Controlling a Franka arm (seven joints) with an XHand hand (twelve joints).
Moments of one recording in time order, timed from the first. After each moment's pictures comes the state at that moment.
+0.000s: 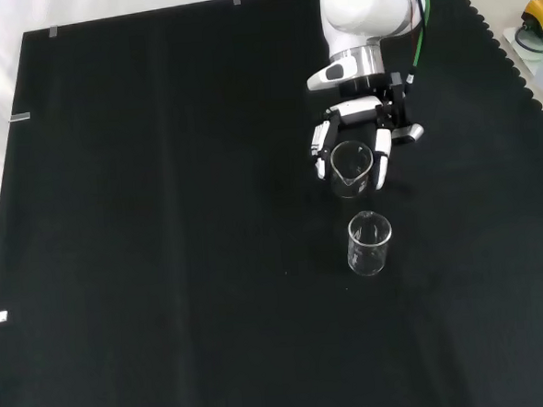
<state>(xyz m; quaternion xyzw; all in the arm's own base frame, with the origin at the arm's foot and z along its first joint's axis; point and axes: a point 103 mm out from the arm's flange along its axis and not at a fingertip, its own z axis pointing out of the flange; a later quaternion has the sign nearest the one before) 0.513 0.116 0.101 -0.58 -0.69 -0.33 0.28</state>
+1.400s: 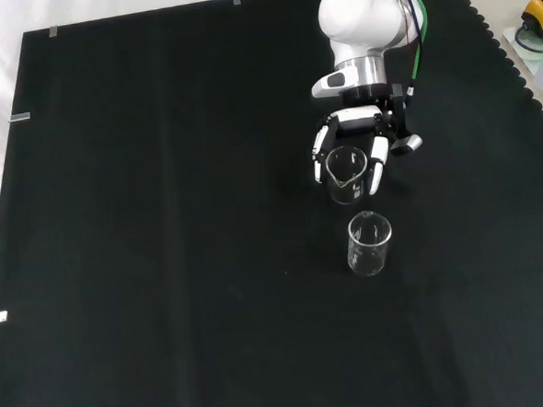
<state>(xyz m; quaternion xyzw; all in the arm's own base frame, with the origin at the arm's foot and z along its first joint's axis) 0.511 0.110 0.075 -0.61 -0.65 -0.36 0.28</state>
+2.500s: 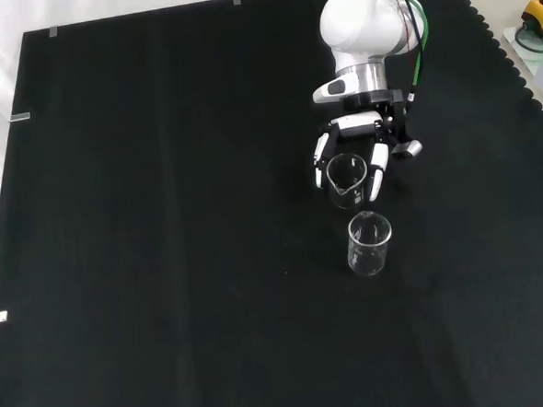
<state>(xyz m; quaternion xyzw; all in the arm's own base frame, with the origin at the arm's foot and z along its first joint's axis) 0.509 0.111 0.061 -0.62 -0.65 -0.33 0.28</state>
